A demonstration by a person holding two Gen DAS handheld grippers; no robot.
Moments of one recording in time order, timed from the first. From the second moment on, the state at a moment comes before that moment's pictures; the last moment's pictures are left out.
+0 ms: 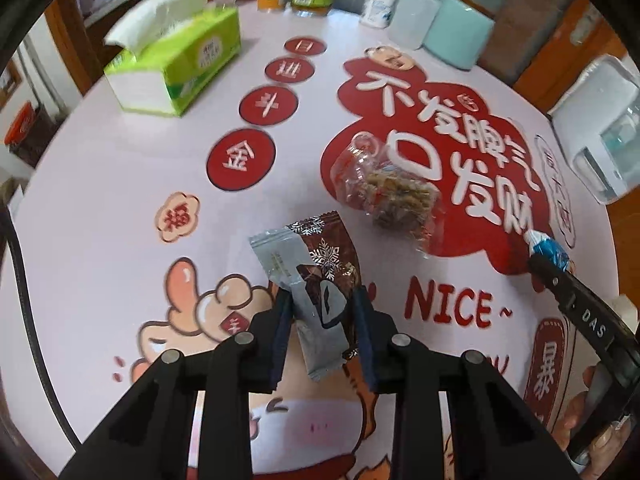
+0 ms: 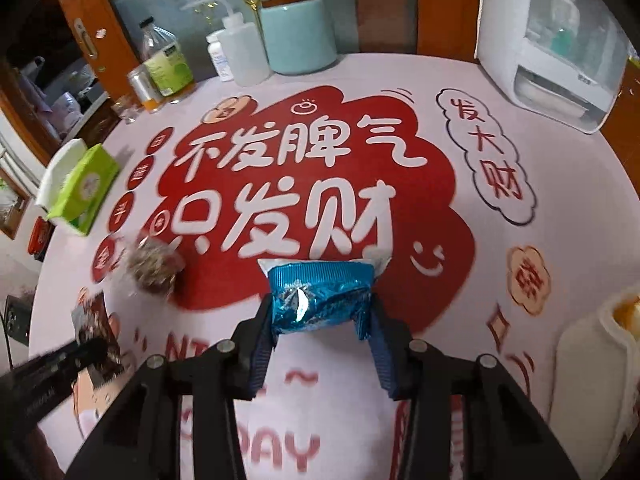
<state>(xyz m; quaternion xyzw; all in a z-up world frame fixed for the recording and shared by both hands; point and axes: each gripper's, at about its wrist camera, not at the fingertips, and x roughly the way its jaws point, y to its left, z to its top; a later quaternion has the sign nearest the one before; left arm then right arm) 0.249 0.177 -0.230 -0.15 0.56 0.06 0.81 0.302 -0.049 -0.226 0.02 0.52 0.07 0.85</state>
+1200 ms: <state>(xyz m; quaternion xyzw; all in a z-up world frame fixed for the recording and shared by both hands) 0.149 -0.217 -0.033 0.10 0.41 -0.28 0.86 0.035 -0.307 -0.091 0.09 0.41 -0.06 0.90</state>
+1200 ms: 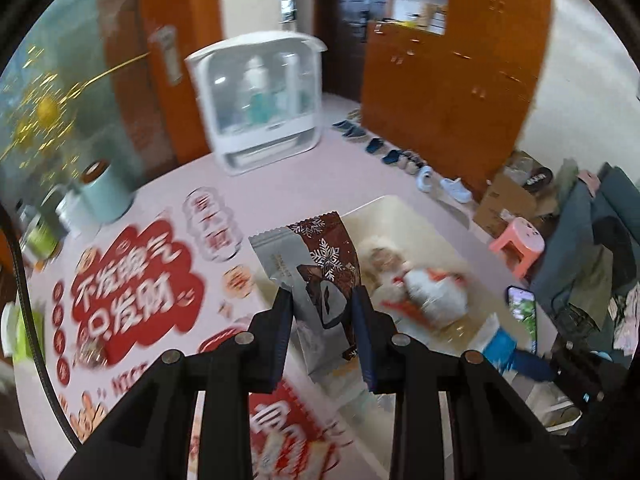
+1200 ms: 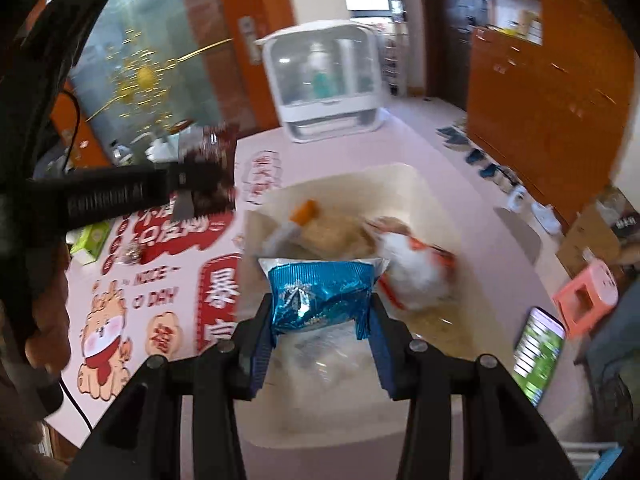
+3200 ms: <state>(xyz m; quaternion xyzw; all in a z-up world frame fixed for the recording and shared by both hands) 0.186 0.082 0.025 0.34 0.32 -0.10 0.88 0.092 -0.169 -0.033 0.05 0.42 0.07 0.90</state>
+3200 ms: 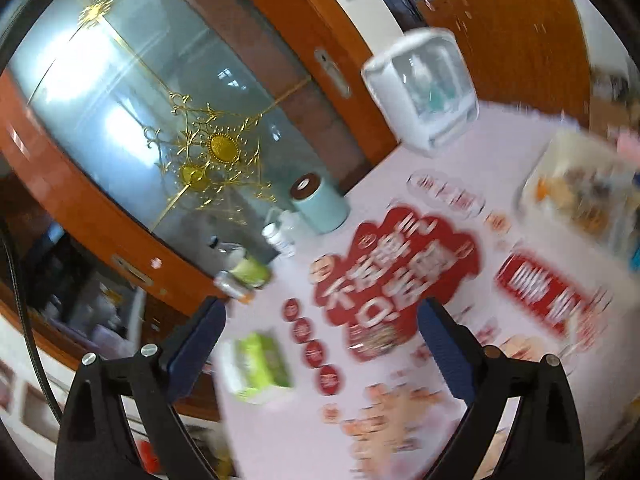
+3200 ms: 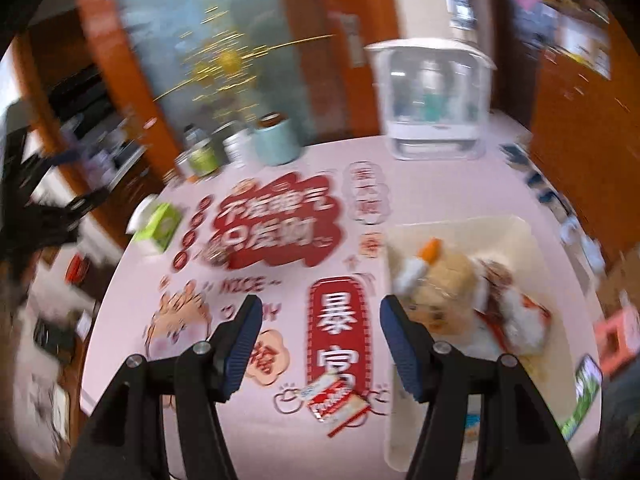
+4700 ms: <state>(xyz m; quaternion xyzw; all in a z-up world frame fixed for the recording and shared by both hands) 0.353 0.090 -0.258 0.40 0.54 -0.39 0.63 0.120 -0.103 -0.256 -0.15 0.66 0.12 0.73</state>
